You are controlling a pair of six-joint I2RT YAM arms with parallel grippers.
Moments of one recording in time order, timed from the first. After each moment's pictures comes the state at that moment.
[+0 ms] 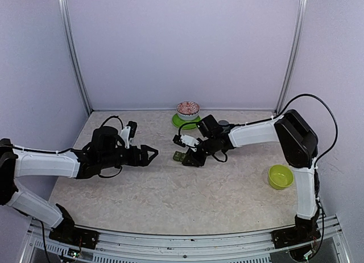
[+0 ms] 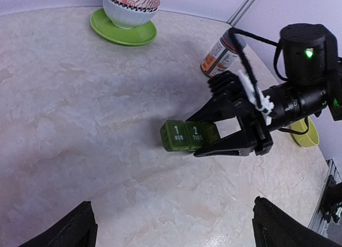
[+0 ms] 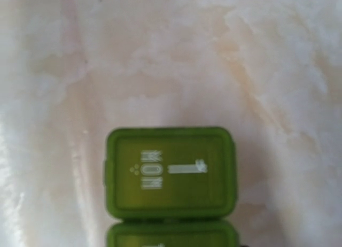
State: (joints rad) left arm -0.68 1.33 0.61 0.28 0.09 -0.44; right arm 0.74 2.15 1.45 -0.18 -0.33 -0.43
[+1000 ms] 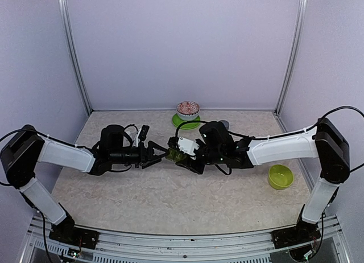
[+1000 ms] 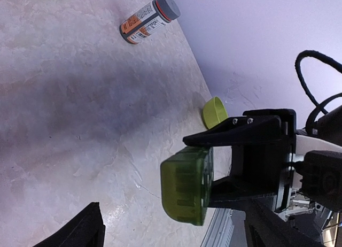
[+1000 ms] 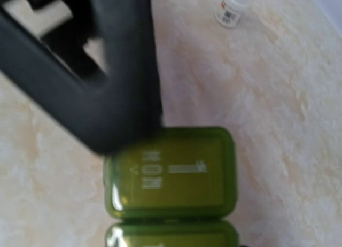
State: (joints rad) left arm -0.61 1.58 0.66 0.56 0.59 -0.81; right arm 0.95 1.76 1.10 0.10 -0.09 -0.42
